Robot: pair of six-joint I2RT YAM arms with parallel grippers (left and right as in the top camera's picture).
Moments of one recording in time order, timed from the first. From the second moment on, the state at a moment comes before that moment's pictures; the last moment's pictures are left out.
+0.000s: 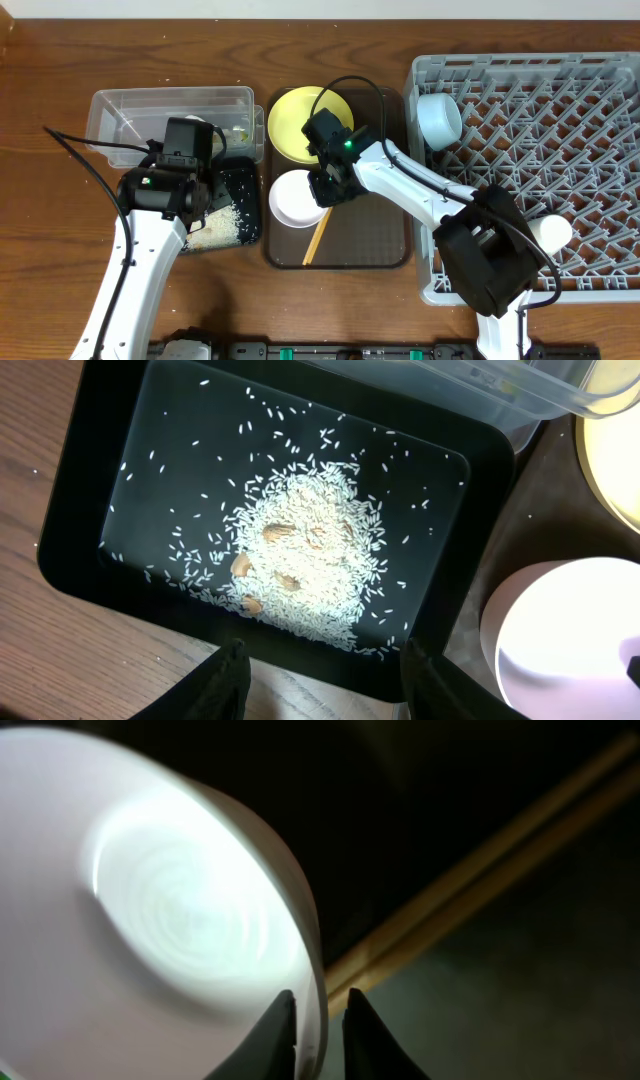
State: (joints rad) left arm -0.11 1.26 1.08 -1.07 -0.20 -0.56; right arm 0.70 2.06 1.49 -0.81 -0.16 0.38
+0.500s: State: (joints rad) left arm -0.11 1.26 1.08 -1.07 -0.20 -0.56; right arm 0.68 2.05 1.52 -0.87 -0.11 0.37
